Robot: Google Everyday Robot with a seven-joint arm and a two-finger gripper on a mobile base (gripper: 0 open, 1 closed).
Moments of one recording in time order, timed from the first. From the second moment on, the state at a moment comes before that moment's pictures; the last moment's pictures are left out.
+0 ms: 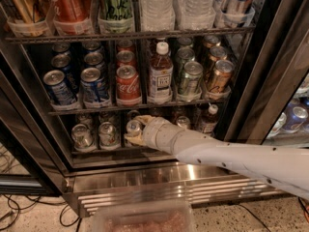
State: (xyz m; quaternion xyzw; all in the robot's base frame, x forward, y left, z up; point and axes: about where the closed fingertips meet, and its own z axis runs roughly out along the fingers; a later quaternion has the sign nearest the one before) arm 0.606 0.051 0.689 -0.47 0.68 0.08 0.55
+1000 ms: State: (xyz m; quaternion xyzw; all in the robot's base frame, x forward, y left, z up) arm 0.538 0.021 0.714 -0.49 0.68 0.18 0.51
